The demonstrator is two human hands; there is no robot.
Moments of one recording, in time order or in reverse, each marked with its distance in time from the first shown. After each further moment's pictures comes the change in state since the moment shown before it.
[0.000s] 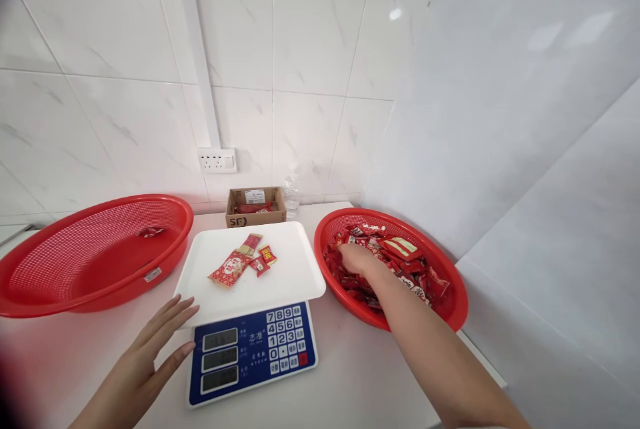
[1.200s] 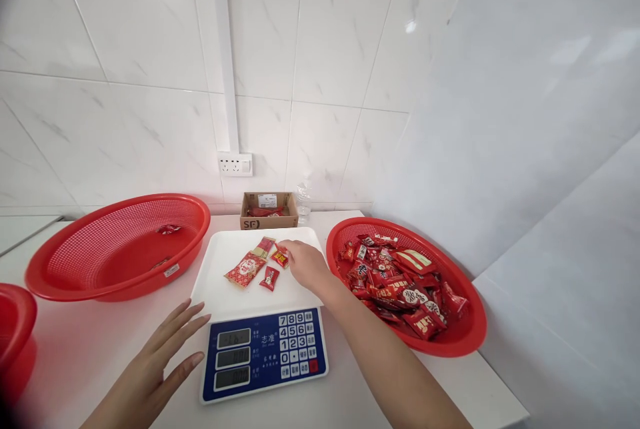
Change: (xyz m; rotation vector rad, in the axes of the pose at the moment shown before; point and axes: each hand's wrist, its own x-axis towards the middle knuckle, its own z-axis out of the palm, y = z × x) left_hand -0.015 0.005 -0.011 -0.017 -0.050 -0.033; right_hand -0.024 -0.134 0.002 0.359 0.217 -0.458
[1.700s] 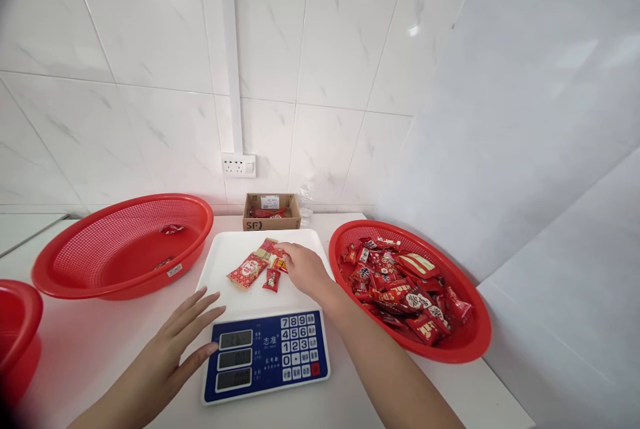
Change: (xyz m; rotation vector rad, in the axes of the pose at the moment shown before) left_hand 0.015 0.006 -0.005 0.031 -0.027 0.099; right_hand -0.004 -0.013 0.001 0.085 0.001 -0.037
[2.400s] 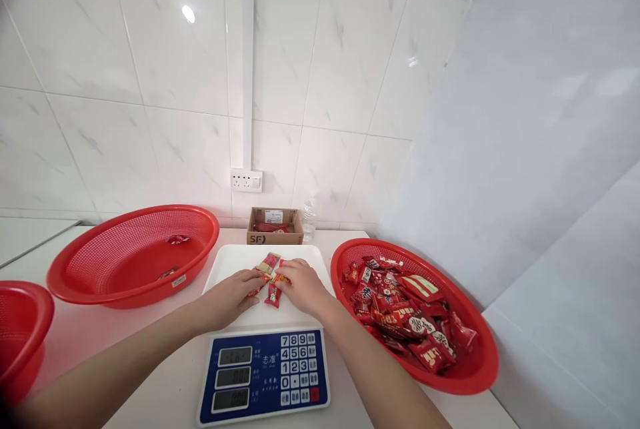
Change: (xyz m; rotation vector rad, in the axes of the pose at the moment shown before) left_hand 0.114 0.003 0.015 -0.076 -0.226 0.188; right_hand 0.004 0.007 0.009 -0.122 -0.062 -0.154
